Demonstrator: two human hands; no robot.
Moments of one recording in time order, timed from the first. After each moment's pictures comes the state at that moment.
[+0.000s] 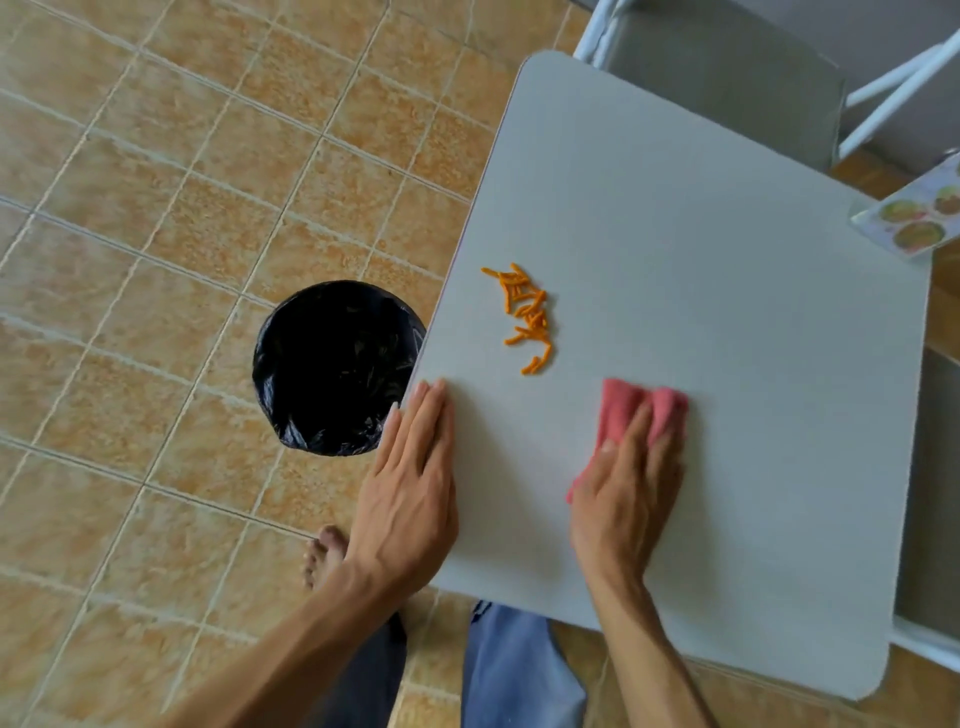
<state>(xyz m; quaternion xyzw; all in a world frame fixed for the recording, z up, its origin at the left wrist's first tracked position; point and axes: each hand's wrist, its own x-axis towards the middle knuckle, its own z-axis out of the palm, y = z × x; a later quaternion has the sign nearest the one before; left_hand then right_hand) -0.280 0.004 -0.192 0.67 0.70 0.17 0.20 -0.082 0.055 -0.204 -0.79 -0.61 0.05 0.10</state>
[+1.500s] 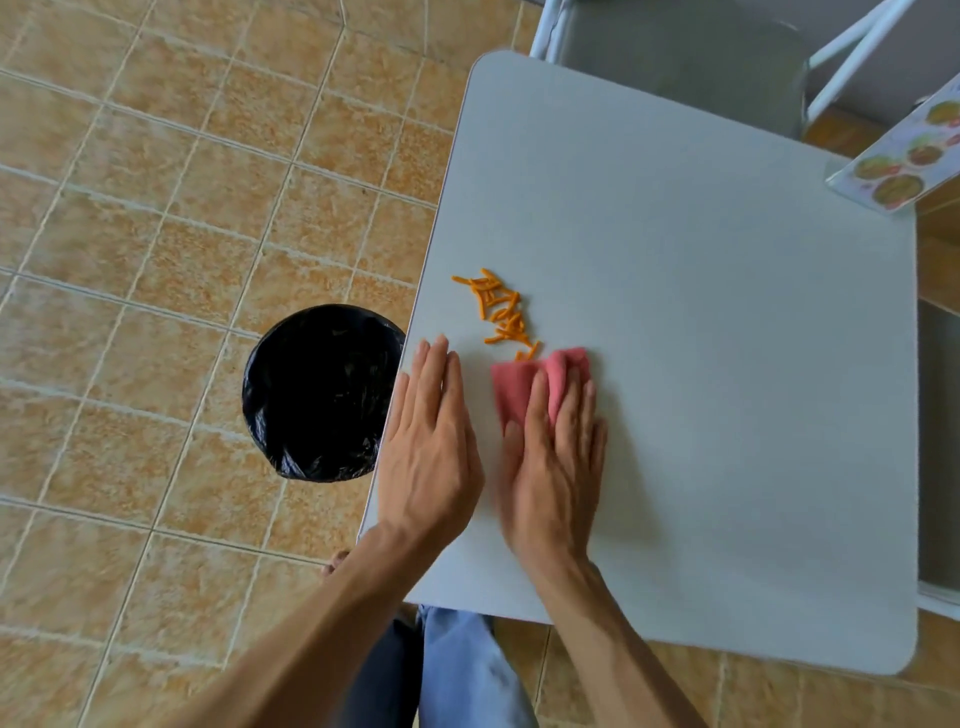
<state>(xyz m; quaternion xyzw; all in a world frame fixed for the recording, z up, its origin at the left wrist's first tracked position) -0.264 0.059 -0.195 0.63 0.72 0.22 0.18 -0.141 0.058 -0.208 -0.71 -0.70 0.05 0.05</state>
